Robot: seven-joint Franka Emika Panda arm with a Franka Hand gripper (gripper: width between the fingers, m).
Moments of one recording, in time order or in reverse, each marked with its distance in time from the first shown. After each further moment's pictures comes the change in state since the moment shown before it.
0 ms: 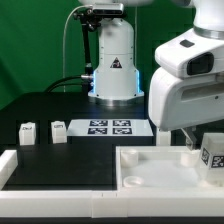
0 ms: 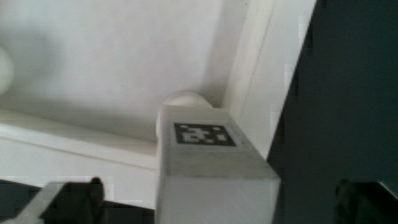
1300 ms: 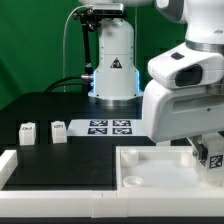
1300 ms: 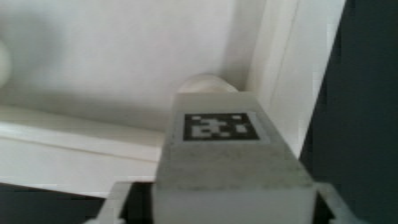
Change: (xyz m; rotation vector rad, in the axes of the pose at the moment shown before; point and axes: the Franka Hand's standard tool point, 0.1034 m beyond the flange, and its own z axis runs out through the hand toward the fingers) arm 0.007 0.011 0.015 -0.010 0.056 0.044
